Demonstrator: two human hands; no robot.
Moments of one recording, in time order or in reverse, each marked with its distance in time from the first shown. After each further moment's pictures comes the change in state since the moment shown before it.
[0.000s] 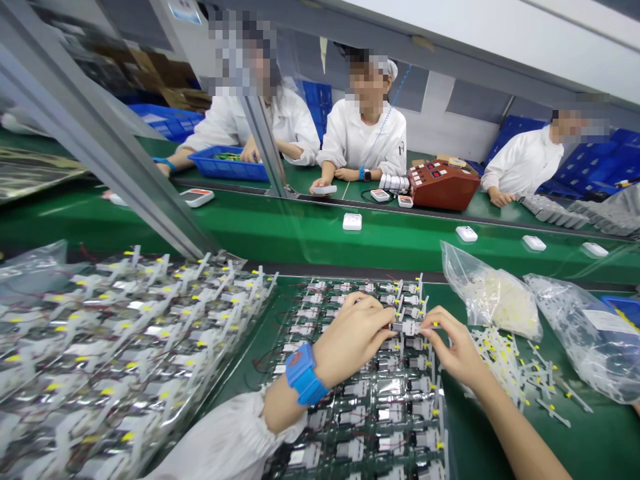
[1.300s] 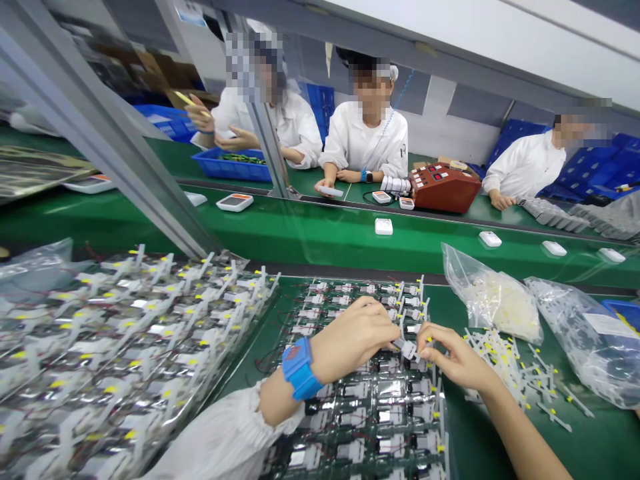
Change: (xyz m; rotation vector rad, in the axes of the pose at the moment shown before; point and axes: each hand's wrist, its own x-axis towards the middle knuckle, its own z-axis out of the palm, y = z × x) left_hand 0.001 -0.010 -0.008 0.040 -0.145 0.274; right_hand 0.000 -0.003 -0.006 0.168 -0.321 0.095
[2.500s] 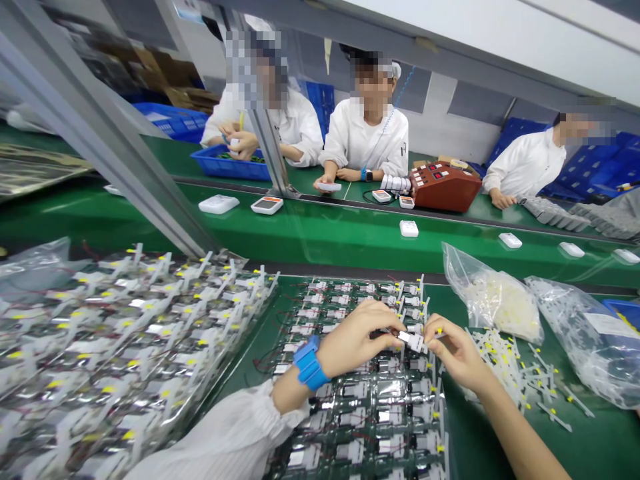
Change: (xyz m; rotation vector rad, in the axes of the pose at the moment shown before) left_hand 0.006 -0.002 0.017 -0.441 0.184 -0.205; right_hand -0.001 0.005 0.006 0.090 0.233 -0.064
